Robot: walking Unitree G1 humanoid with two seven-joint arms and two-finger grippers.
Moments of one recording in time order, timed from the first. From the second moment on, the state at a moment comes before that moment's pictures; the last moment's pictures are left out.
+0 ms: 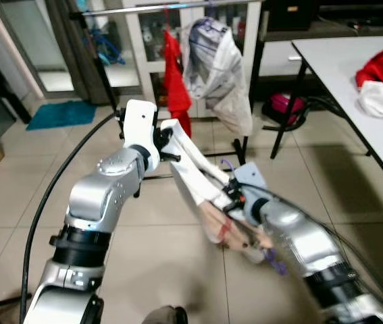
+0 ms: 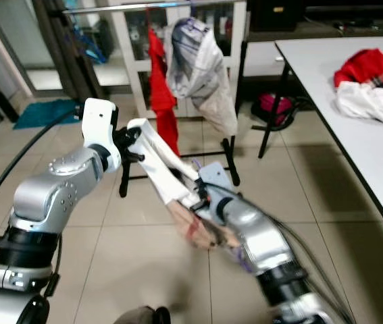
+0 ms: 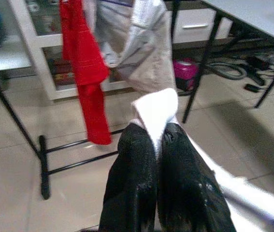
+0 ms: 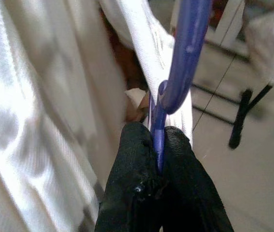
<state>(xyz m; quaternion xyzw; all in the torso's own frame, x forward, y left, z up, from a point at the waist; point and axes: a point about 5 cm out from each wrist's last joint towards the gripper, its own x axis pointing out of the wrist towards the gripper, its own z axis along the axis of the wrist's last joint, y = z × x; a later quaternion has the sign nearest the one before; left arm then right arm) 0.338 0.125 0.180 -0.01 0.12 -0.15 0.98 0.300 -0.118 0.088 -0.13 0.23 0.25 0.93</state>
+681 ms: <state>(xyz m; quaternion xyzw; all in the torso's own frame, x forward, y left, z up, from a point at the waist) 0.330 0.087 0.181 -0.03 0.10 -0.22 0.97 0.316 -0.114 0.118 0.08 0.21 0.17 0.96</state>
